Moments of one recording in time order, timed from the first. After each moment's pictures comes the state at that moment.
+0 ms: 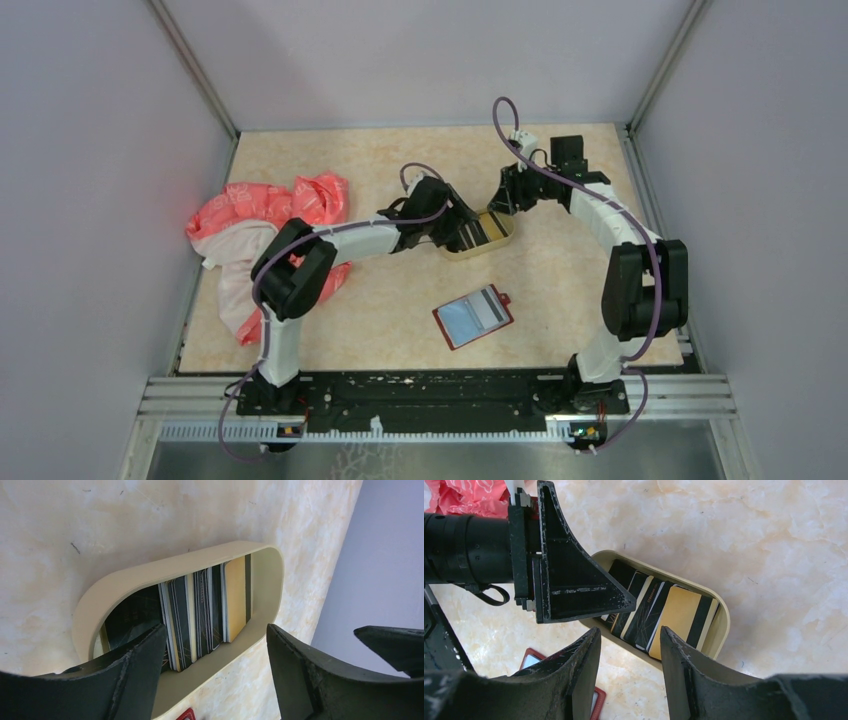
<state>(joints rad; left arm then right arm) -0.76 2.02 1.32 0.07 -0.06 -1.21 0.11 1.65 1.24 -0.39 -0.74 -0.21</state>
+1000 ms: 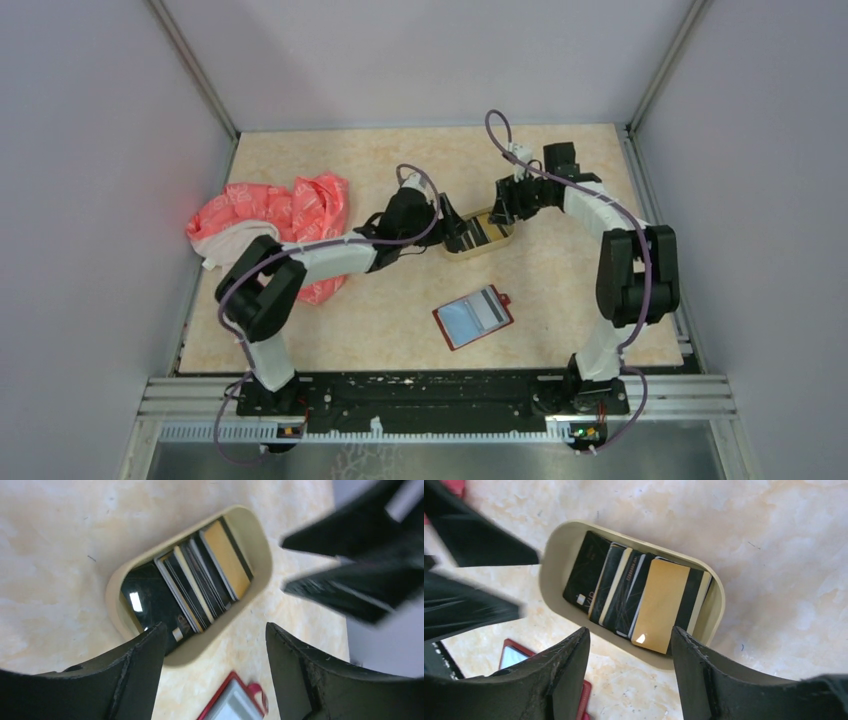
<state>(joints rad) -0.76 1.86 1.13 0.20 -0.03 -0.88 0.11 1.73 1.24 -0.44 -0.69 -0.24</state>
